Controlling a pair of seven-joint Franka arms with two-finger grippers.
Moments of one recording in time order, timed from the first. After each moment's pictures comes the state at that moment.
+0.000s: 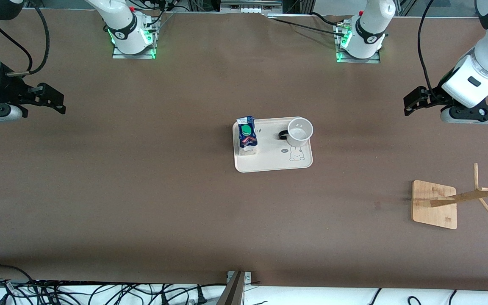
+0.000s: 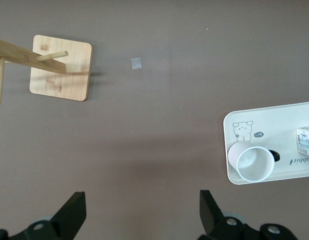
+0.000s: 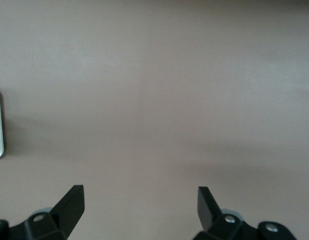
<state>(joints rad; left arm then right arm) -0.06 0.00 -0.05 -1.68 0.01 1.67 -0.09 0.11 0.05 -0.04 -1.59 0.00 1.64 -0.04</state>
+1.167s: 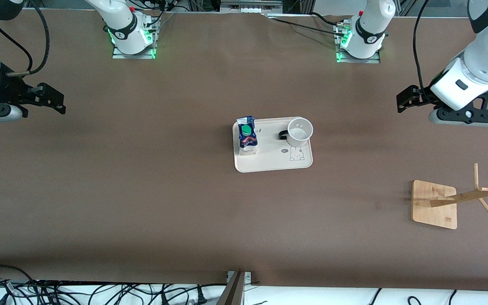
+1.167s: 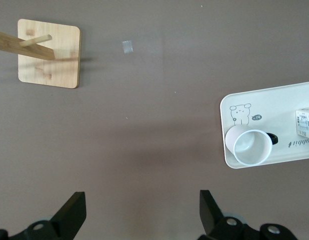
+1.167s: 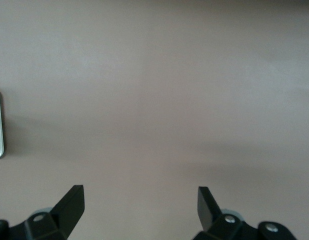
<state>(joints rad) -0.07 0.03 -0.08 -1.66 0.01 1.59 -0.09 0.11 0.05 -0.04 -1.59 0.00 1.64 -0.04</state>
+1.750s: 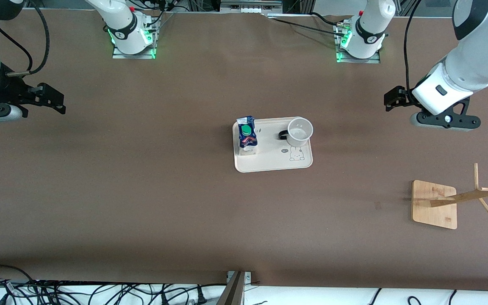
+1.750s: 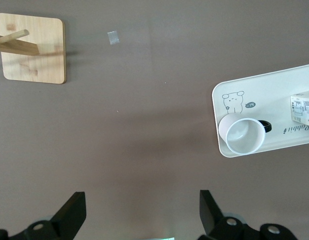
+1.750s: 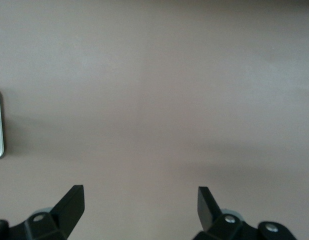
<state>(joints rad) -0.10 0.09 -0.09 -1.58 0.01 1.53 -0.09 0.11 0.05 -0.04 -1.59 0.00 1.64 -0.04</state>
